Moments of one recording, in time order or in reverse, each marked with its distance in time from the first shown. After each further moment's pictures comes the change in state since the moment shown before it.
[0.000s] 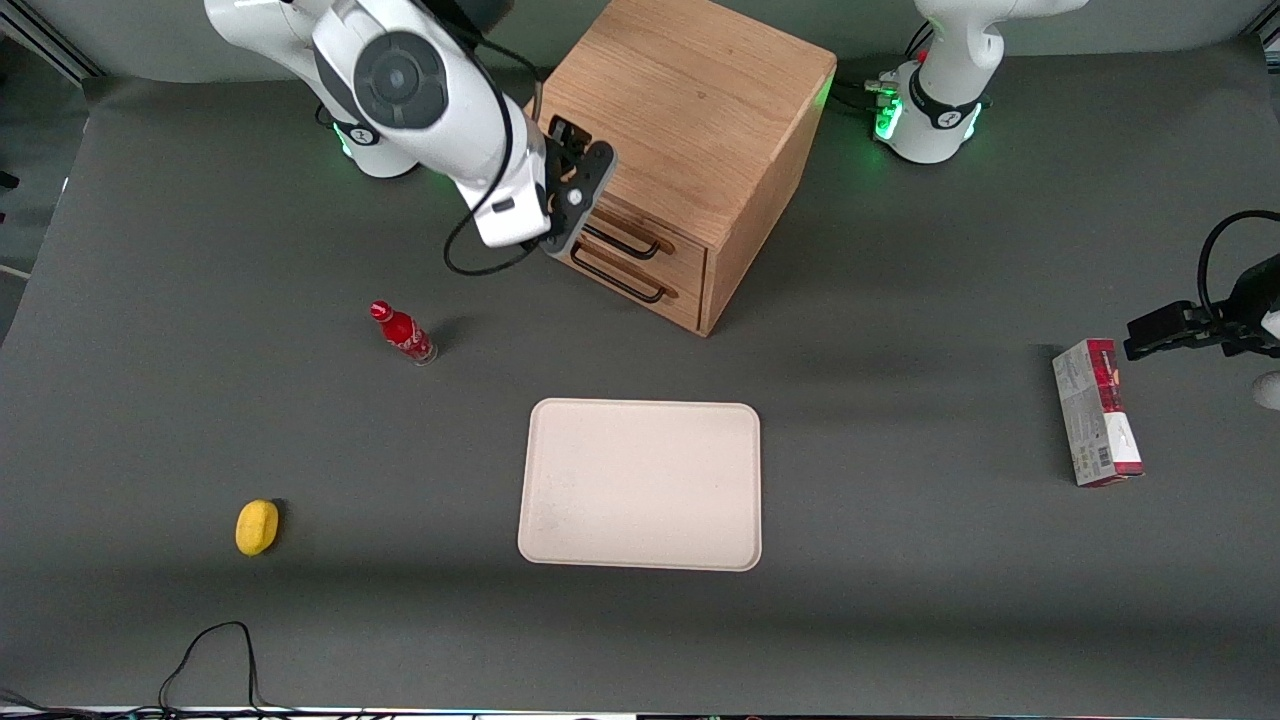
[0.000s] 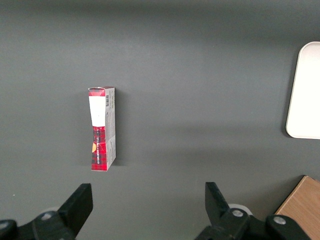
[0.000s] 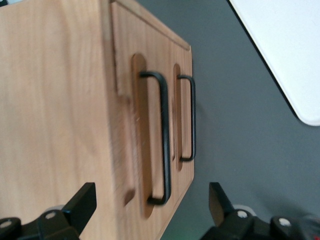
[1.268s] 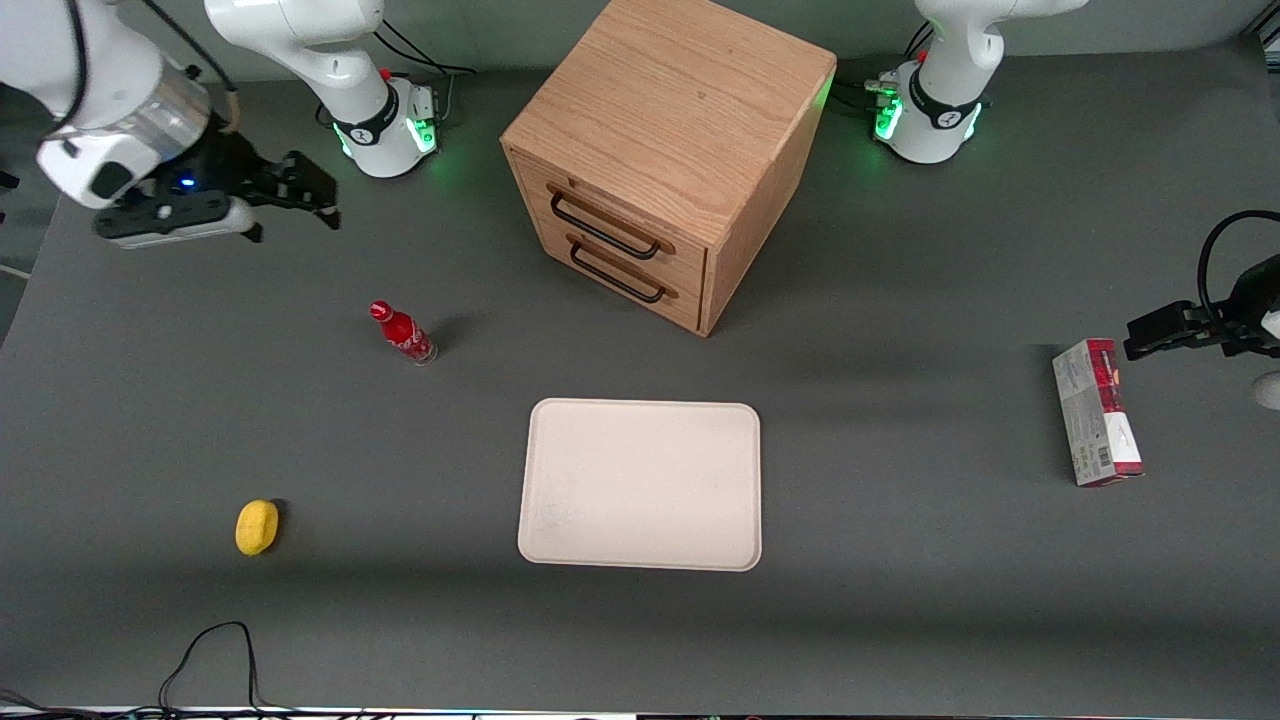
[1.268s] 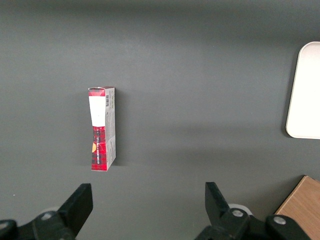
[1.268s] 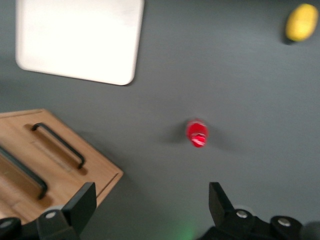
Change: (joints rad) arm -0.005 -0.407 -0.432 -0.160 -0.094 -0.075 0.432
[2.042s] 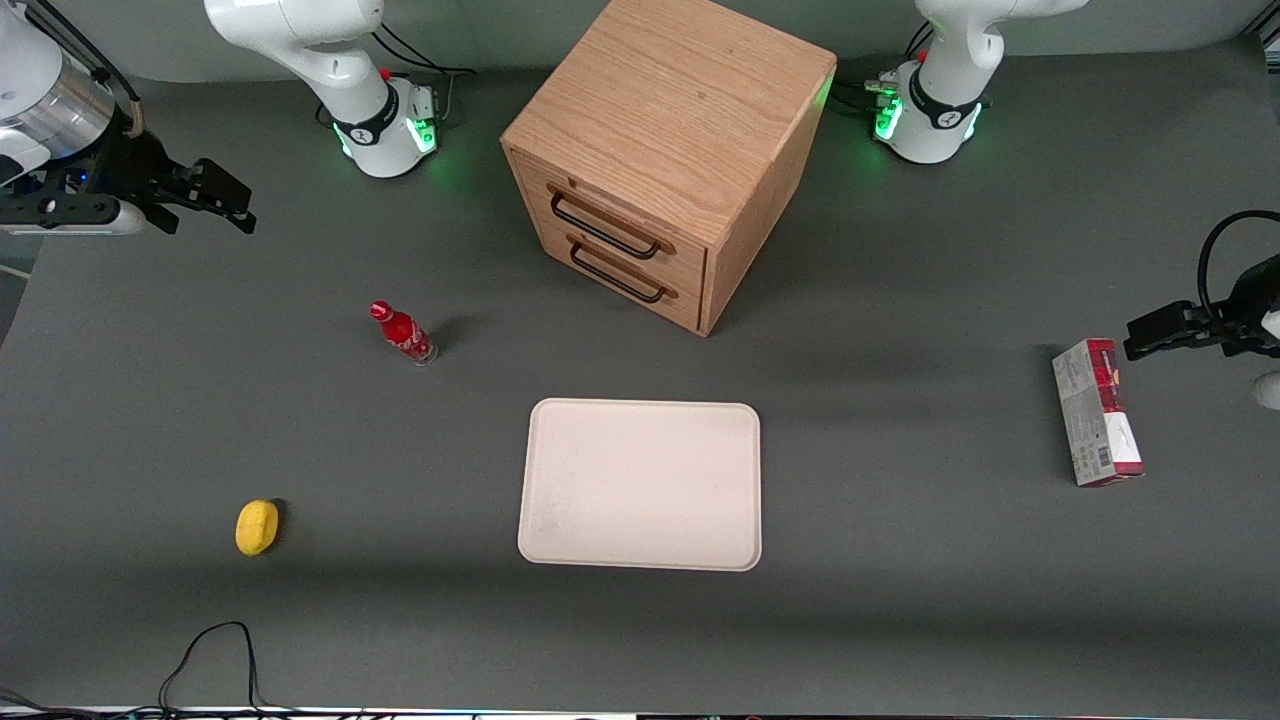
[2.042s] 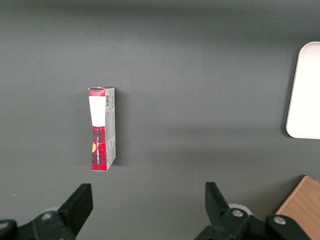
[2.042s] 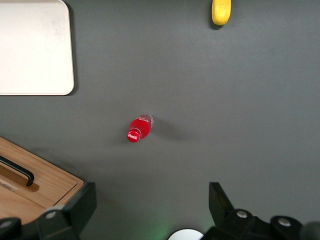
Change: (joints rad) arm -0.003 -0.120 -0.203 -0.127 -0.125 -0.002 -0.002
